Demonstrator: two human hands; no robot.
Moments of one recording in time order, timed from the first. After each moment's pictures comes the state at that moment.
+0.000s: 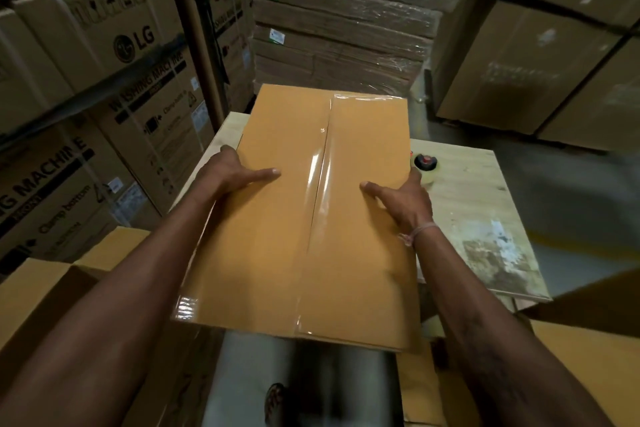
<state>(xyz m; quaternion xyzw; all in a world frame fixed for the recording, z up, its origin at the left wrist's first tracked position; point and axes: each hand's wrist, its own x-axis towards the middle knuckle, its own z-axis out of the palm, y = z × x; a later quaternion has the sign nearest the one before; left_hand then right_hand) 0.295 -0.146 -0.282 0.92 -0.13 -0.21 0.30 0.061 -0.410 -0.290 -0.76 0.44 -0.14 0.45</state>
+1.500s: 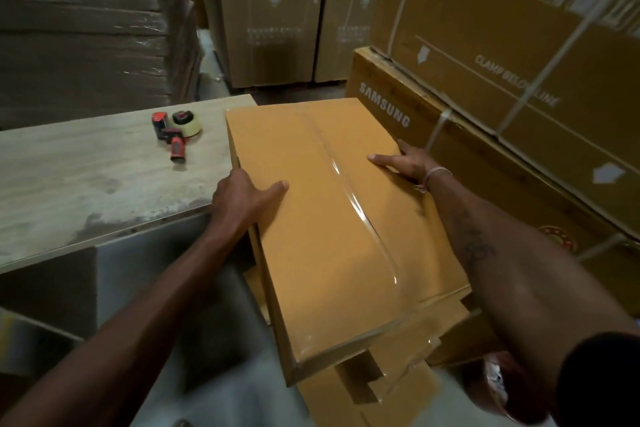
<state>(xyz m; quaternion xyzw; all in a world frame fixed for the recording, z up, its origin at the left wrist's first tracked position) -0.280 -0.338 -0.237 0.83 -0.39 -0.21 0.35 -0.542 -0.569 -0.224 -0.70 0.60 -0.11 0.37</state>
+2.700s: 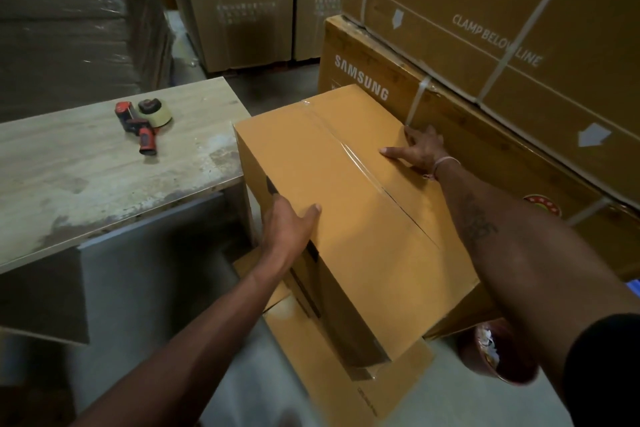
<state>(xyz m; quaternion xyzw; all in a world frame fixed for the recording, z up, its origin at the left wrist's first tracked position) -0.392 -0.355 -0.305 0.77 -0.38 -0.30 0.40 -0.611 -0.609 -0.268 -0.71 0.66 -0.07 0.24</state>
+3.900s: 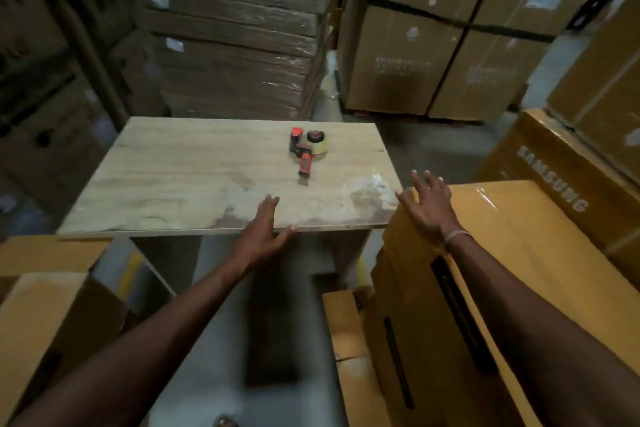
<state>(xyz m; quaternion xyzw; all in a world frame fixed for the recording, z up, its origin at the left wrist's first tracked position) -0.060 -0.231 -0.324 0.82 -0.39 -0.21 0.35 -0.292 -0.528 -0.282 -0.88 0.42 -0.08 0.20</state>
